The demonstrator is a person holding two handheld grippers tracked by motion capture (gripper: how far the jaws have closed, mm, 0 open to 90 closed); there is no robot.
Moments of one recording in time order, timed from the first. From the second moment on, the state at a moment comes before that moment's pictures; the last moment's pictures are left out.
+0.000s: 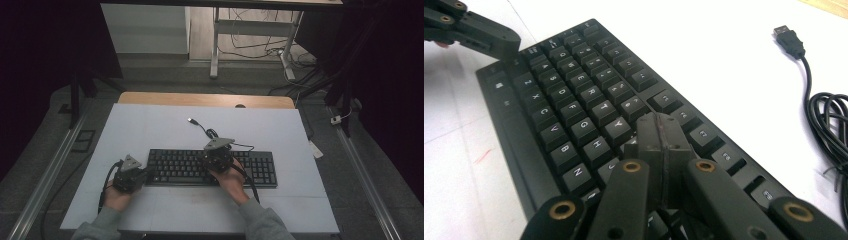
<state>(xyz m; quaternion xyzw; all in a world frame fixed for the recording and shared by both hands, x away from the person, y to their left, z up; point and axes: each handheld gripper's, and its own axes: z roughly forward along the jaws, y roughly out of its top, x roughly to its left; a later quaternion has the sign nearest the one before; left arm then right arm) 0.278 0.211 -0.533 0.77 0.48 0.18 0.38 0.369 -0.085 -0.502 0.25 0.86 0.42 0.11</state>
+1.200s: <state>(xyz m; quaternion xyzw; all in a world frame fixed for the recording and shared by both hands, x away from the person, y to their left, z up) 0.271 0.216 -0.525 0.77 0.46 0.17 0.41 0.330 -0.178 -0.497 0.28 0.84 0.46 0.12</state>
